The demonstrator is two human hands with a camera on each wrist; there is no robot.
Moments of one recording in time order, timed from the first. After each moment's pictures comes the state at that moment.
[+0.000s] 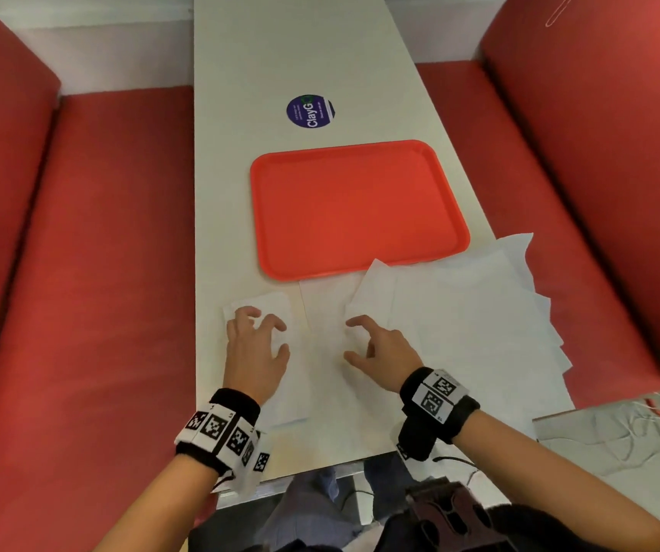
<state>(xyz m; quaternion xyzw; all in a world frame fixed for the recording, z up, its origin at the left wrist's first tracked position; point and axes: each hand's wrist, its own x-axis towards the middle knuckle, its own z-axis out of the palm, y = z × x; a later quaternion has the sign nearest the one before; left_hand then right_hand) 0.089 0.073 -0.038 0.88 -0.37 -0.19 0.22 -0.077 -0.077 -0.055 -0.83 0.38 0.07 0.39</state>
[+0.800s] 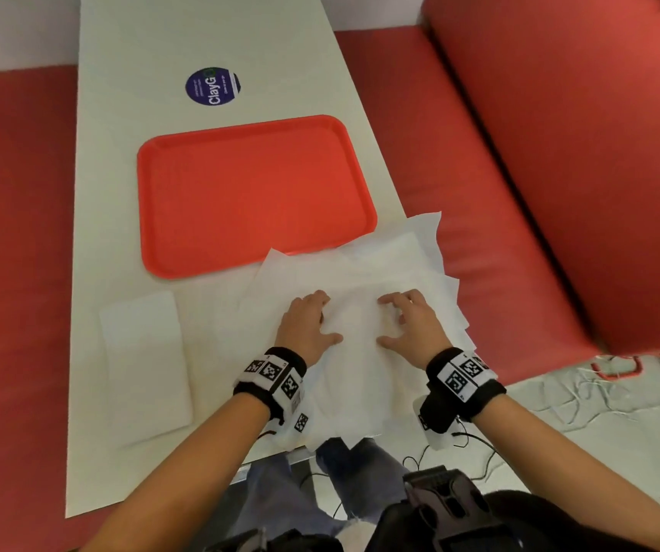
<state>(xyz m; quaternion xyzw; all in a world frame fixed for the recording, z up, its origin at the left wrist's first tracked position) -0.061 -0.105 -0.075 0.80 -0.45 -0.32 0.21 -0.238 -0.215 -0.069 -0.82 0.45 0.00 0.36</state>
